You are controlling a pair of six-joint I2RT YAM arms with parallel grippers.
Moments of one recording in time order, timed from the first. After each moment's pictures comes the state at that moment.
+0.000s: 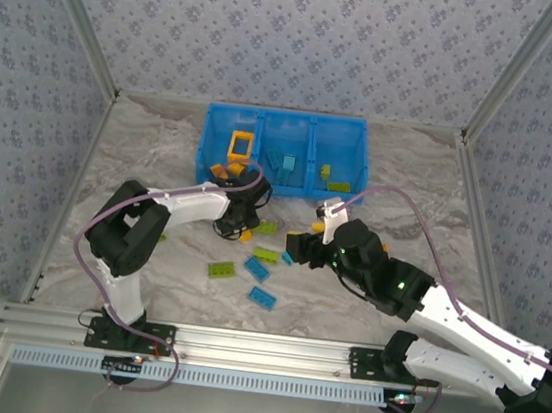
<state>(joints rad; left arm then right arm) -0.68 1.83 1.13 -0.60 -0.16 -1.14 0.98 0.91 0.79 -0.35 0.19 0.44</state>
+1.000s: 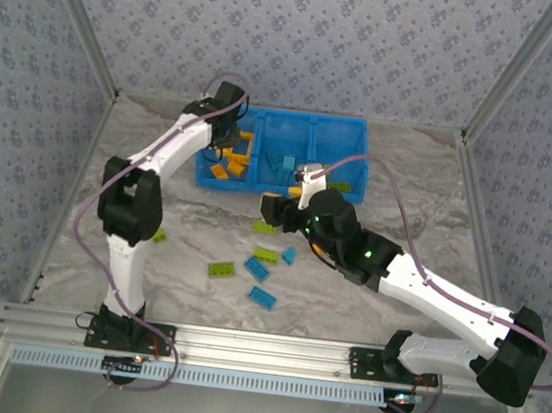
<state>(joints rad) -0.38 2.09 1.89 -0.83 -0.31 -0.57 0.95 1.18 0.97 -0.12 0.24 0.46</state>
